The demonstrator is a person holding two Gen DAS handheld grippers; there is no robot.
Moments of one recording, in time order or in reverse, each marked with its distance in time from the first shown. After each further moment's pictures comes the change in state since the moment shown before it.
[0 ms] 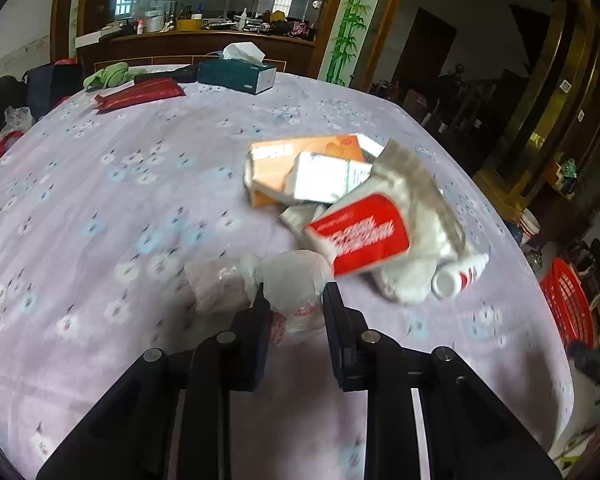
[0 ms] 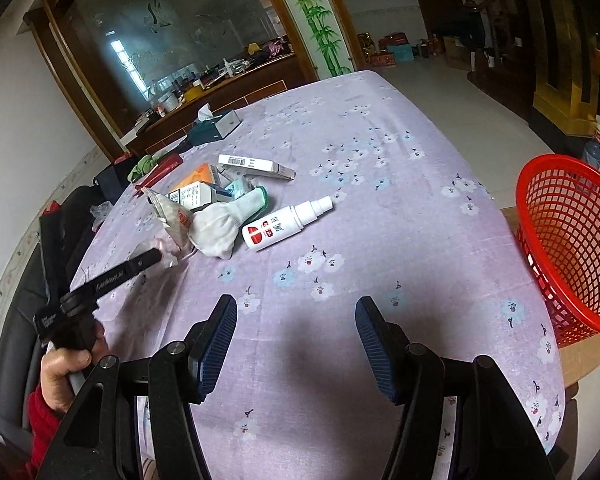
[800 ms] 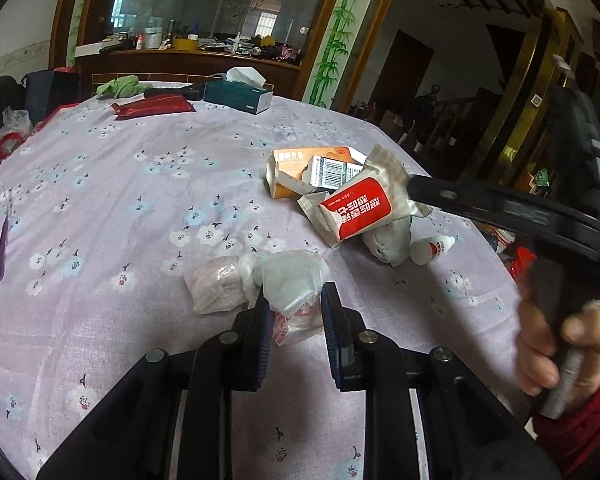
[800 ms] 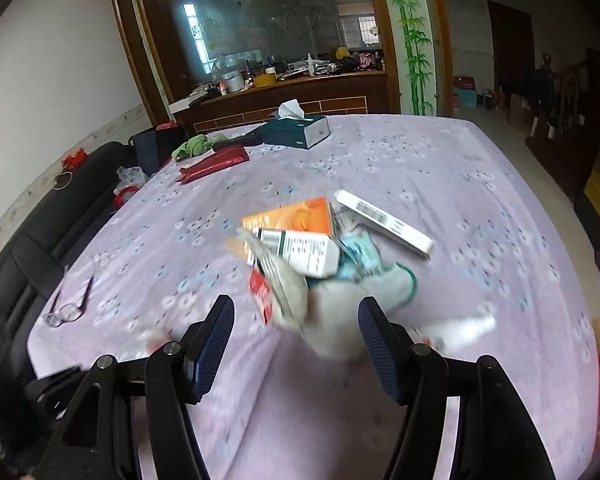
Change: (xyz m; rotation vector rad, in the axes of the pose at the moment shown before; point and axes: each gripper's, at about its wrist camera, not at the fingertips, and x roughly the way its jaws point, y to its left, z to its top) left arm -0.066 0.030 -0.041 0.004 -0.094 -0.093; right arm 0.105 0.139 0.061 -0.283 -0.033 0.041
